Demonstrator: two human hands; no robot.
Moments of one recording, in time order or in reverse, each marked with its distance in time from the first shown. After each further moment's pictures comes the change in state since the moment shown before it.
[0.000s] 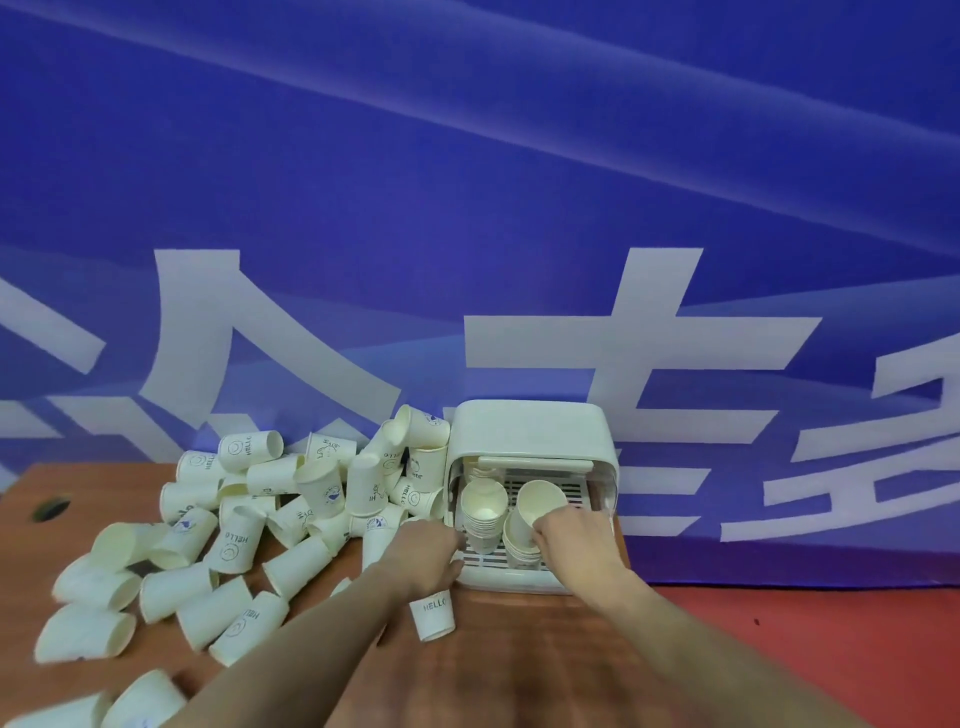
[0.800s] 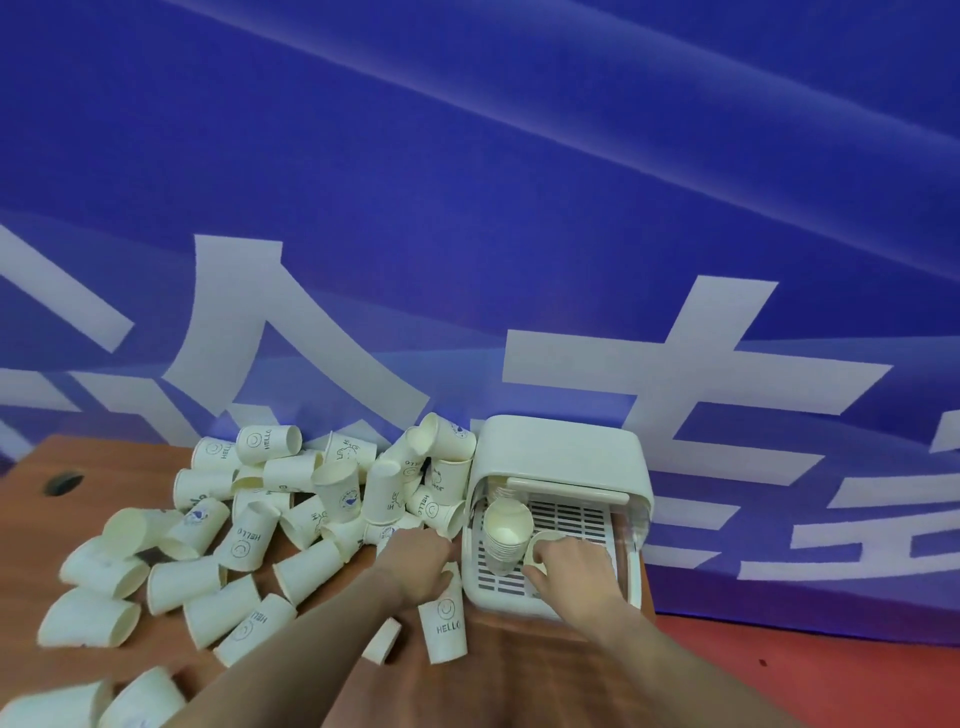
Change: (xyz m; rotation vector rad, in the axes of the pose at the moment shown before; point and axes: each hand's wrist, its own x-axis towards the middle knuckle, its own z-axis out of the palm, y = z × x) left_hand 0.009 -0.047 0.014 -0.028 -0.071 -0.061; right_hand 0.028 -0.027 0.013 0.145 -0.018 -0.048
